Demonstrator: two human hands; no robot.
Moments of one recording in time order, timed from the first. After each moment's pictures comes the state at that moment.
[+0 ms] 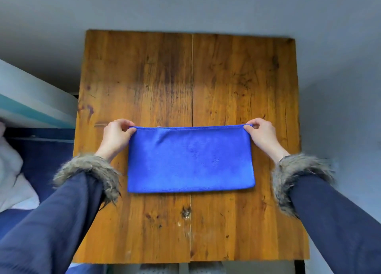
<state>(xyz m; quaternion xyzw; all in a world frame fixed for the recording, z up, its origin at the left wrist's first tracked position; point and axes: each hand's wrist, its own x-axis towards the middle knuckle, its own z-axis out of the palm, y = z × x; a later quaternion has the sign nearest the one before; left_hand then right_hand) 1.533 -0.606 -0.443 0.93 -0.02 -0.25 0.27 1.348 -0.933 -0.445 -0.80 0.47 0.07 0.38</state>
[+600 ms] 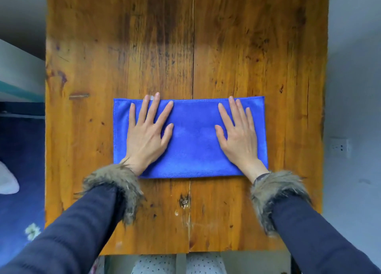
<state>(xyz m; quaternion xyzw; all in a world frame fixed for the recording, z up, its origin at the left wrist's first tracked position) 1.443 -0.641 -0.501 0.92 -0.36 -0.11 0.05 1.317 -0.845 -0.501 -0.97 0.18 0.00 0.14</state>
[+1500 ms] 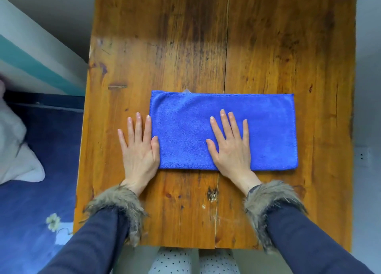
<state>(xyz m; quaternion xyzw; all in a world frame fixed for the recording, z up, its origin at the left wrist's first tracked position) 1.417 -0.541 -0.507 0.97 -0.19 -0.12 0.11 1.322 -0.750 -0.502 -0.99 0.15 0.04 0.08</state>
